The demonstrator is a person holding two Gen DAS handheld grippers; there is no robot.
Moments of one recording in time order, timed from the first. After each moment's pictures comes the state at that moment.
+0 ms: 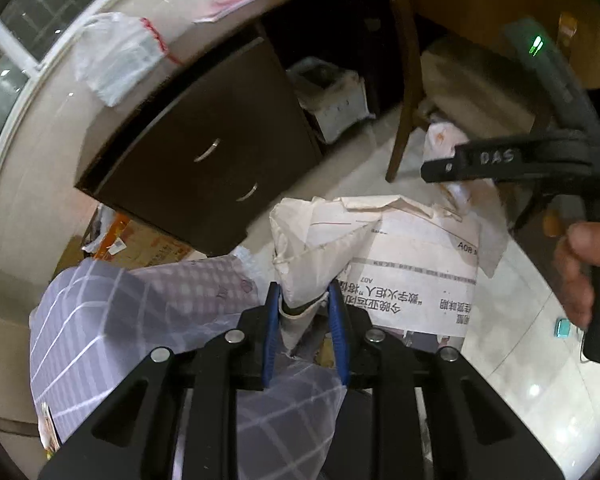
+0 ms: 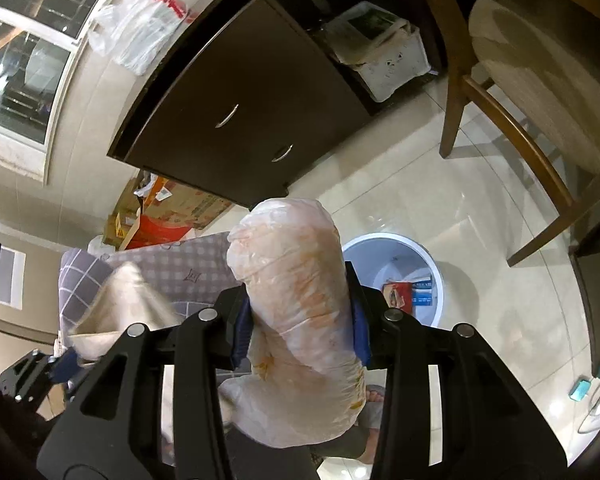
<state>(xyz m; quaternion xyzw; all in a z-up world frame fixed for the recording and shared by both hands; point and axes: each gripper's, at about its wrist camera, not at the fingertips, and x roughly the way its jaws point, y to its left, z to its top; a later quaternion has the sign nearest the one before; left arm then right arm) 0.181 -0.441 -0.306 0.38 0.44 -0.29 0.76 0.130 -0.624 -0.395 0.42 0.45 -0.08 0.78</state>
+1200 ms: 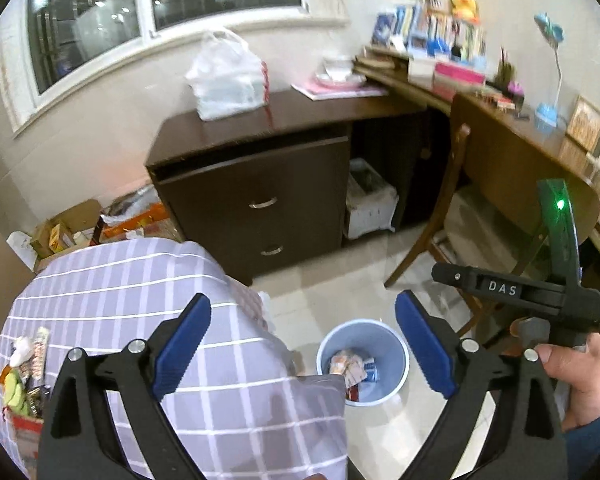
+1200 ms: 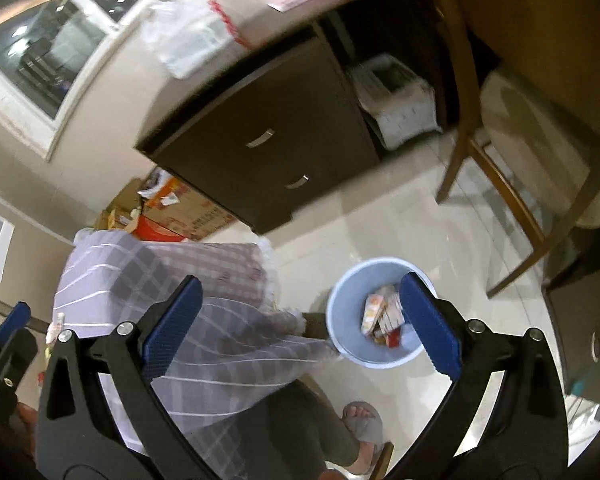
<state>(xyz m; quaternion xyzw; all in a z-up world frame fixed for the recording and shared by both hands) 0.173 -0.304 -0.179 0.14 0.36 -0.27 0.88 0.120 -0.543 -0.287 0.33 0.41 -0.11 0.84</state>
